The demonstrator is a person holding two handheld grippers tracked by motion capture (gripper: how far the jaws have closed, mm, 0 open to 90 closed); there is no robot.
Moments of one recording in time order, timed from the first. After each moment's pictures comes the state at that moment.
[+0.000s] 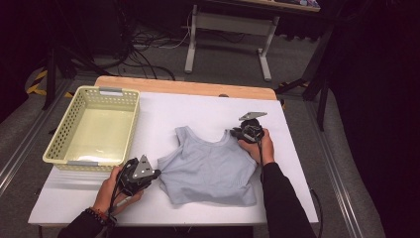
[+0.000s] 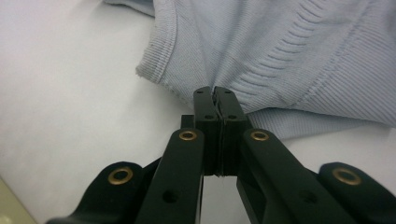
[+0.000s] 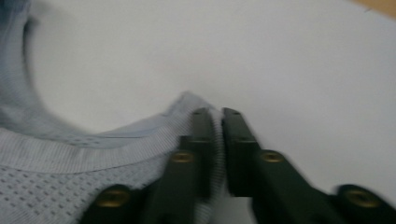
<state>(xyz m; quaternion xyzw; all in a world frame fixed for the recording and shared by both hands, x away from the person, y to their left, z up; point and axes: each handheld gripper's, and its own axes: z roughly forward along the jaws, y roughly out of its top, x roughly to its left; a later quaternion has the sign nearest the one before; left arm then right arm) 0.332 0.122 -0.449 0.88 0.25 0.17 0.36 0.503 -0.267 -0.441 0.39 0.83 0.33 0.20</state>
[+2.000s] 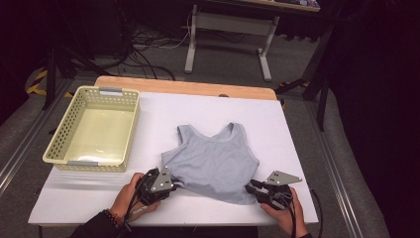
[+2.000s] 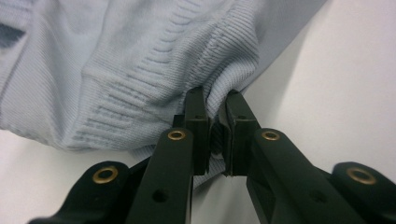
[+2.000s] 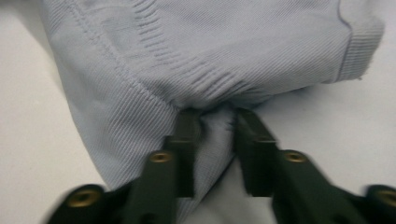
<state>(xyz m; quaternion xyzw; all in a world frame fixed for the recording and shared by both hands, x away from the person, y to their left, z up) 0.318 0.077 -0.454 0.90 0.17 0.14 0.38 0.303 -0.315 -0.455 0.36 0.84 0.38 0.17</state>
